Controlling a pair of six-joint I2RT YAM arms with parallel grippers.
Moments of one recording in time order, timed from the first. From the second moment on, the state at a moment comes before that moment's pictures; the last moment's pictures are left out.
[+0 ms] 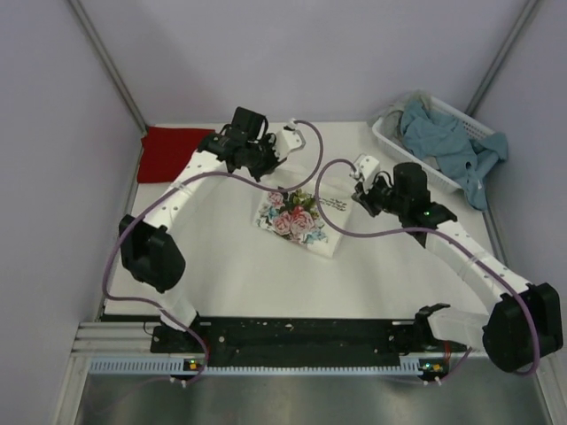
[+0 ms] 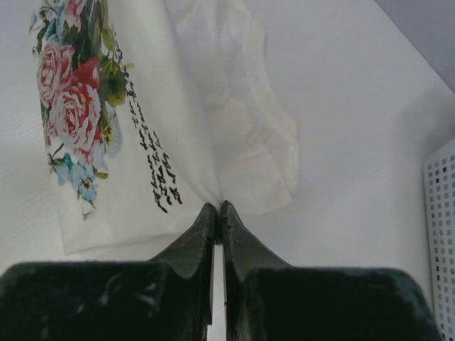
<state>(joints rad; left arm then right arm) -0.46 1.72 1.68 -0.82 0.26 0.67 0.38 1.14 0.82 -0.17 -0.35 -0.43</state>
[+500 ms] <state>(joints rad) -0.45 2.00 1.87 -0.67 0.16 0.65 0.27 1.46 1.00 -0.09 -0.31 -0.37</state>
